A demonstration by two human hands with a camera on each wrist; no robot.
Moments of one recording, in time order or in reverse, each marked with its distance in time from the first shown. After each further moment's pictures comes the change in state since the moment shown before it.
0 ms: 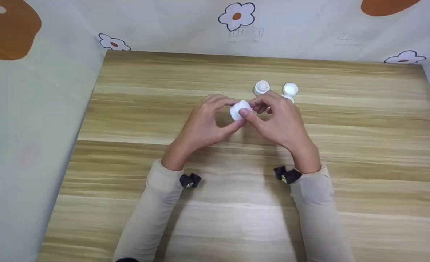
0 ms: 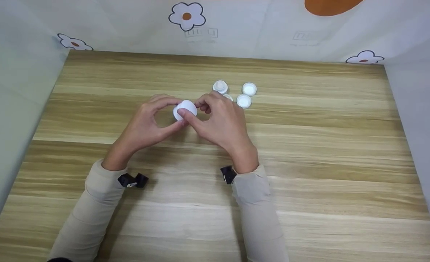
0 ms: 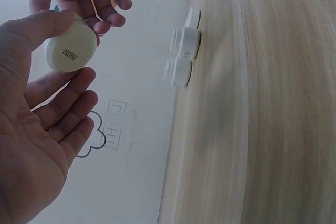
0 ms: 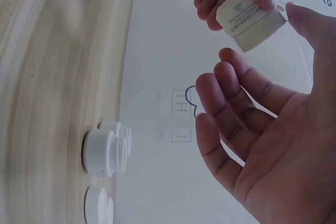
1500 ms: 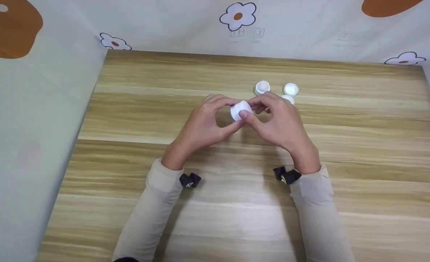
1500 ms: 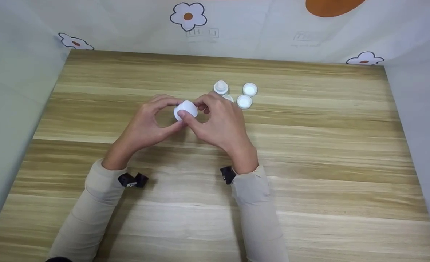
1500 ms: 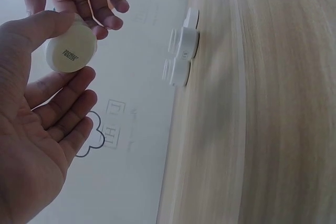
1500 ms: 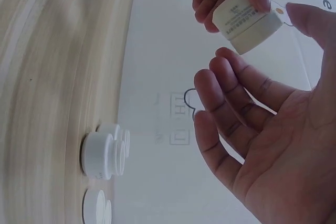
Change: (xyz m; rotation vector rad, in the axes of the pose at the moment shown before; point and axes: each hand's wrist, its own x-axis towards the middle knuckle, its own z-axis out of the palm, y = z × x) left_hand -0.002 0.001 -0.001 0.003 -0.017 -0.019; right_hand -0.001 -0.002 0.002 -0.018 -0.033 -0.017
